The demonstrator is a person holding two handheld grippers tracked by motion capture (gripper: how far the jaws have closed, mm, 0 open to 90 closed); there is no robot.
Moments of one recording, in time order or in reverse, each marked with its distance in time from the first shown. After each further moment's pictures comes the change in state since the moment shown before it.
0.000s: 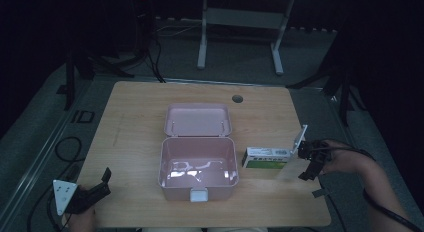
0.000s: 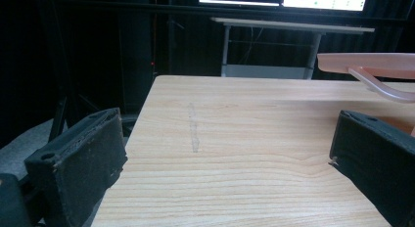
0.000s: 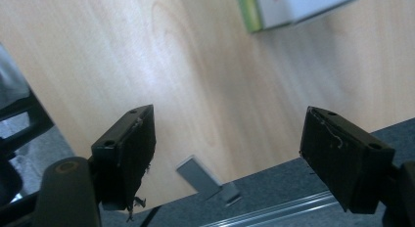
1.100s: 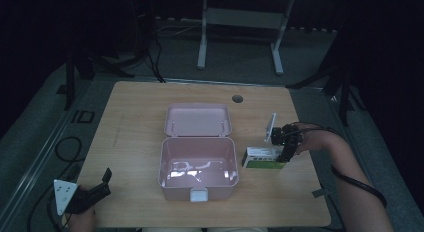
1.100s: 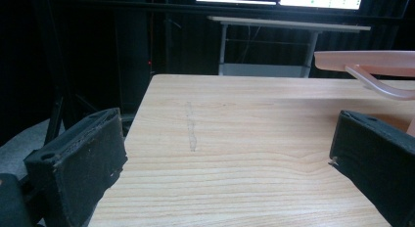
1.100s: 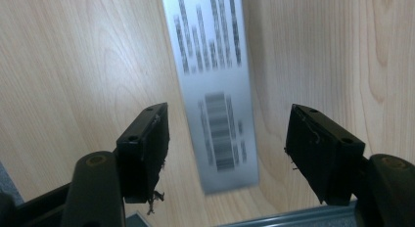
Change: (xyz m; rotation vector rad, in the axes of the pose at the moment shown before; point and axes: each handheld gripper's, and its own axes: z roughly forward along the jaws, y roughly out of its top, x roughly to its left) left arm 0.000 -0.001 0.000 0.005 -0.011 0.003; right arm -0.019 0.083 0.001 0.012 -0.045 -0.210
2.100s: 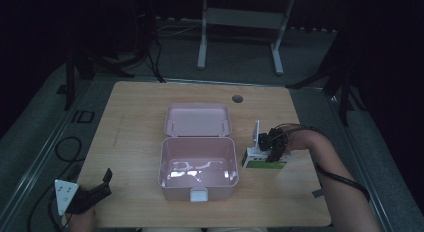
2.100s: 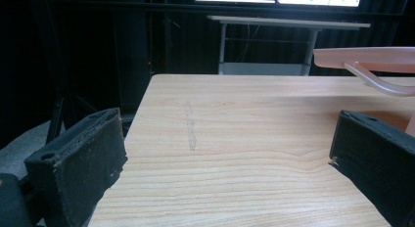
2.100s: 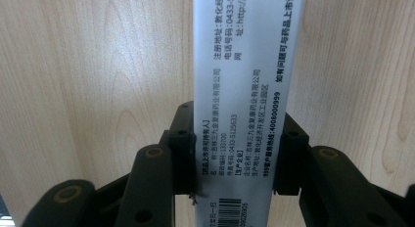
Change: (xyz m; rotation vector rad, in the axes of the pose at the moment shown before) left arm -0.001 -0.001 0.000 0.001 -0.001 0.012; right arm 0.005 0.034 0.021 0.043 0.043 -0.174
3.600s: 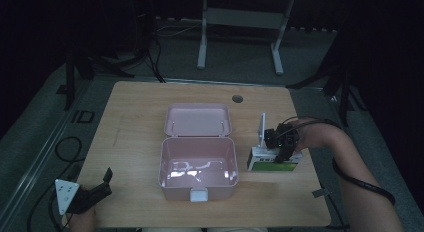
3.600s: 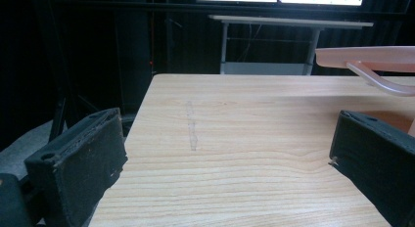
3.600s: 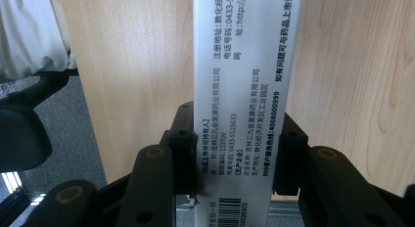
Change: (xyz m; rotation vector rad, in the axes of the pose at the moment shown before) left arm -0.001 0.000 0.001 0.002 0.007 0.004; right arm 0.035 0.003 -0.077 0.031 0.041 0.013
